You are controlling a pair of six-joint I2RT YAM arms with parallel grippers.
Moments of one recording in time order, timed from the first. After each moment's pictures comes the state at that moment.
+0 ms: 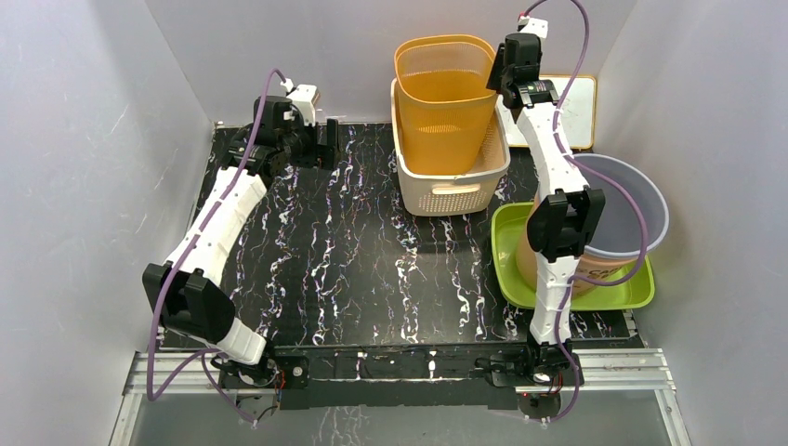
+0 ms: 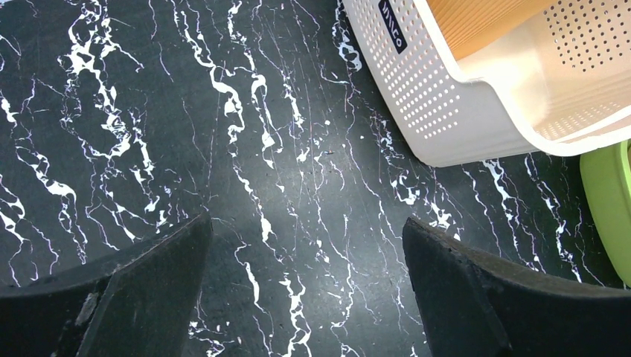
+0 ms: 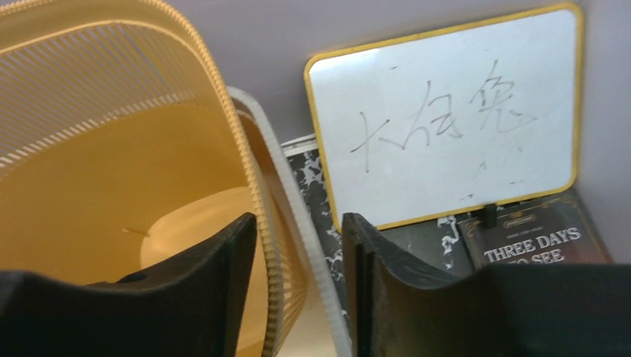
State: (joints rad) left arm -0.28 1.53 1.56 -0.63 0.13 -0.07; right arm 0.11 2.16 2.33 -0.54 0.32 0.22
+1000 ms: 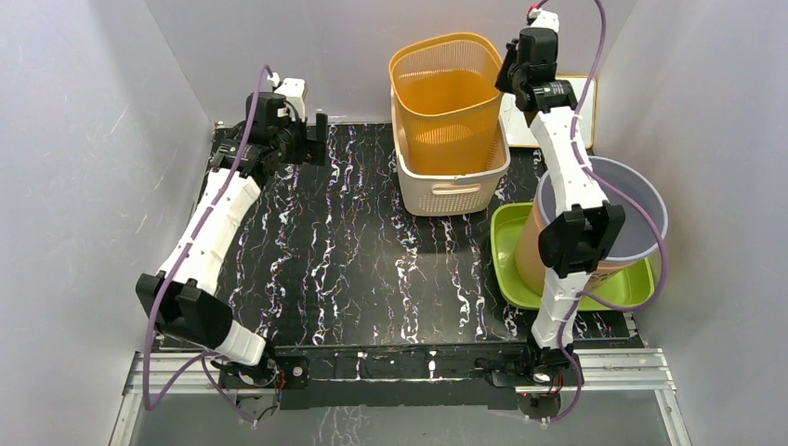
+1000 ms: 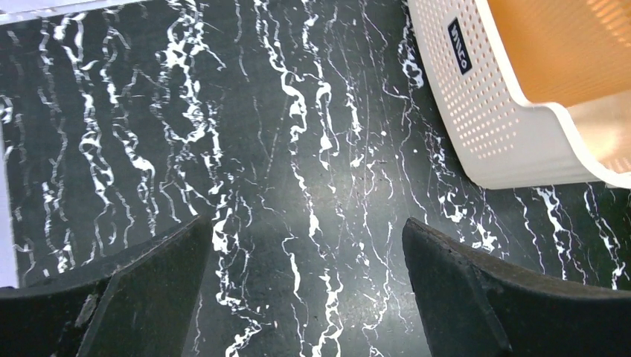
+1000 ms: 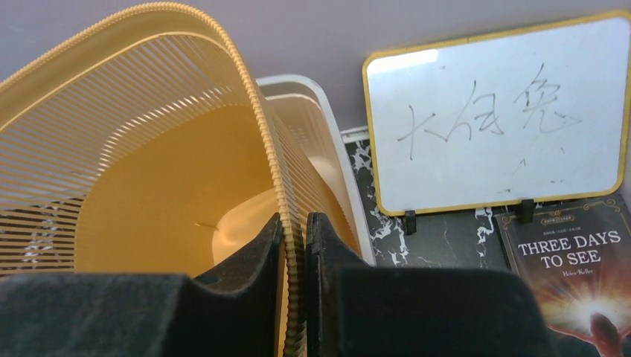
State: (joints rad) left arm -0.28 1.50 1.59 -0.68 -0.04 -0.06; right arm 0.11 2.00 2.22 -0.56 0.15 0.27
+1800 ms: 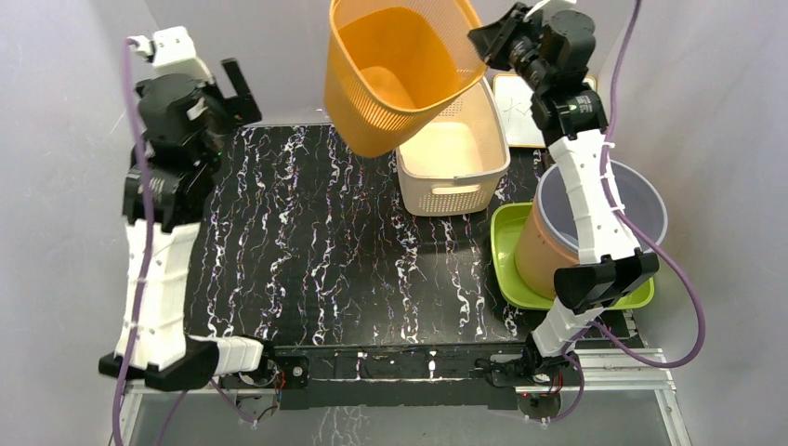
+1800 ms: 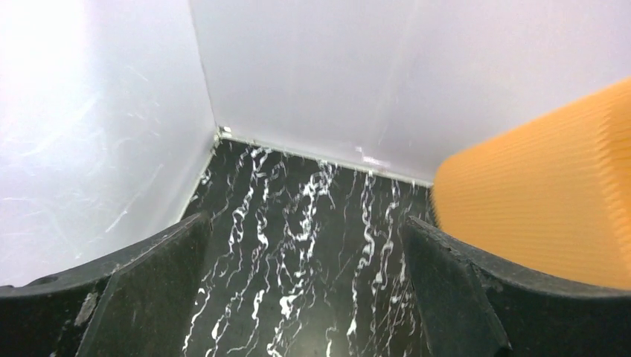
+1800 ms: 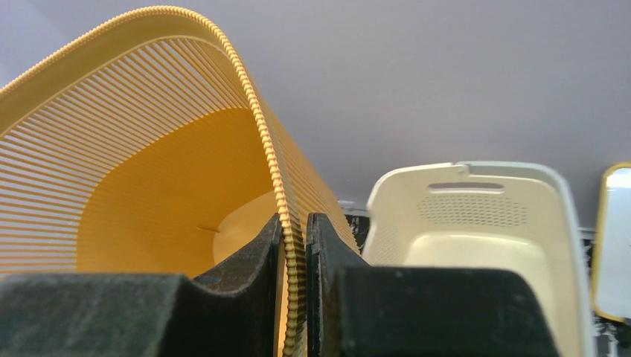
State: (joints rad) left arm -0.25 1.32 1.95 -0.81 -0.46 -0.14; right arm 0.19 1.69 2.14 -0.36 -0.19 0.47
